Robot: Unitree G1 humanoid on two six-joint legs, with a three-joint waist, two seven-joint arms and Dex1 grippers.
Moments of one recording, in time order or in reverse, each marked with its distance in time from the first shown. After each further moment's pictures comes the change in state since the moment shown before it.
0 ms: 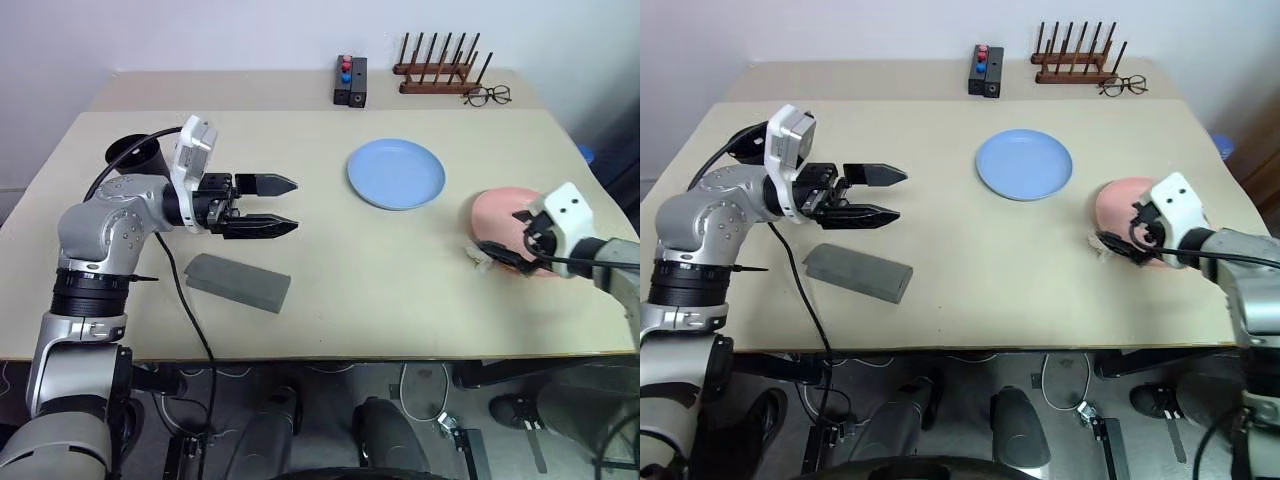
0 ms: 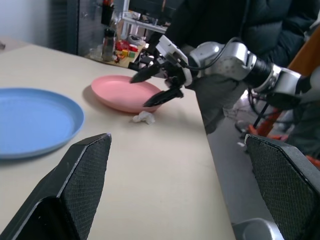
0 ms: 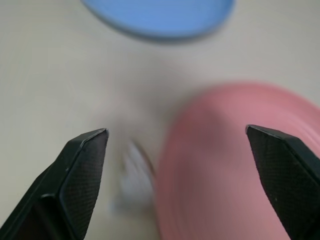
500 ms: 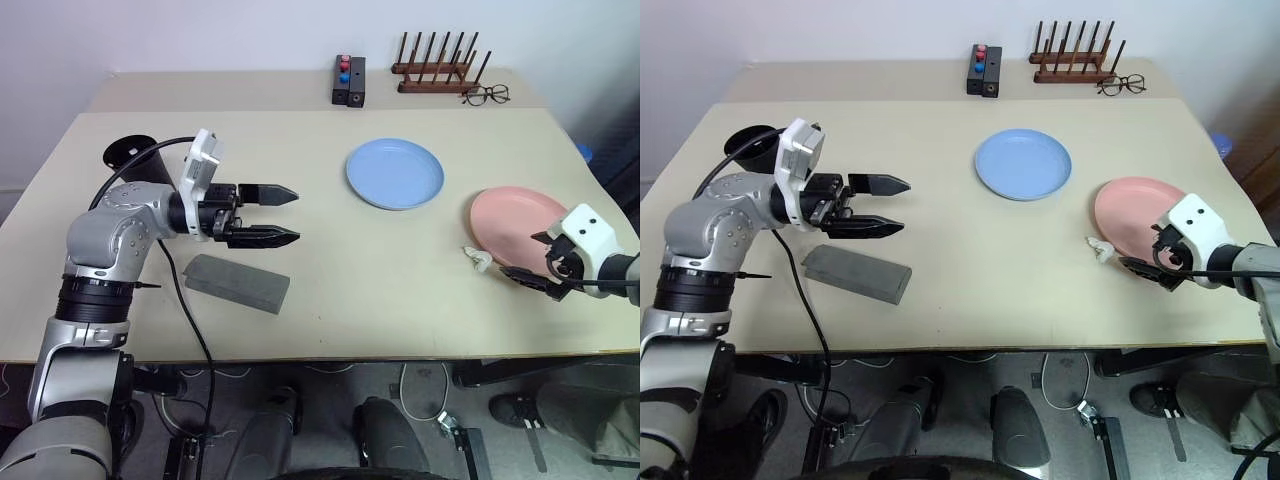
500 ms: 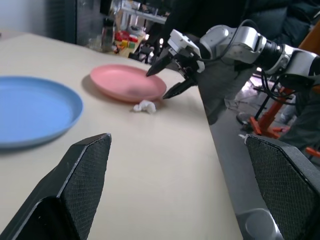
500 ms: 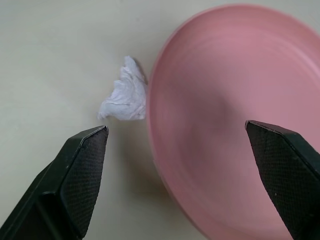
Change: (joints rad) left arm 0.055 0.008 -0.010 -0.034 0.026 -0.022 0.000; right arm 0.046 -0.061 0.042 0.097 -0.068 -0.104 0.104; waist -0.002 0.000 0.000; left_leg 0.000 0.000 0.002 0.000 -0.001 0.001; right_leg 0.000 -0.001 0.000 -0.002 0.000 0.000
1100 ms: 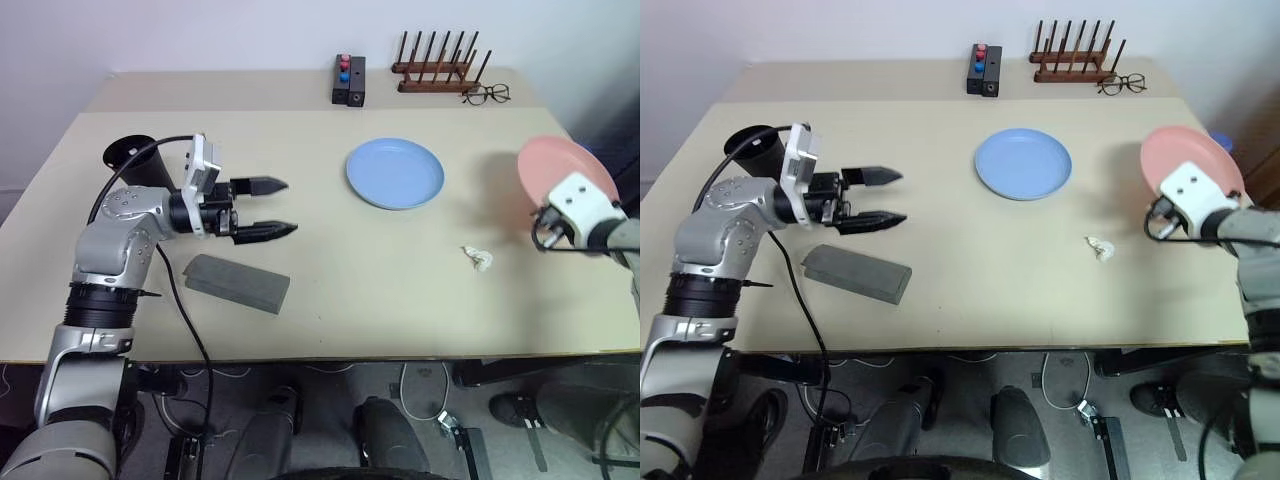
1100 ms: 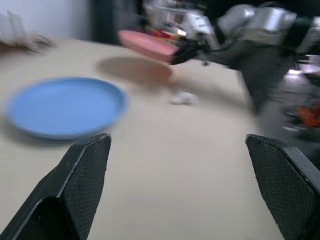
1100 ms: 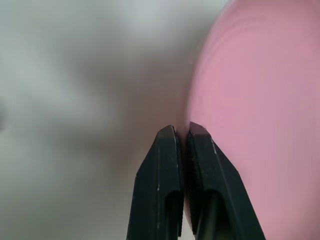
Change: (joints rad) left arm -0.013 -0.081 0.037 0.136 0.150 -0.302 0.167; right arm -0.391 0.116 0.127 0.359 -0.246 -0.270 -0.229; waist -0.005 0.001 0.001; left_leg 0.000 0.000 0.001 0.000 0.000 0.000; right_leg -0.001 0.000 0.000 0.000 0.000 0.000
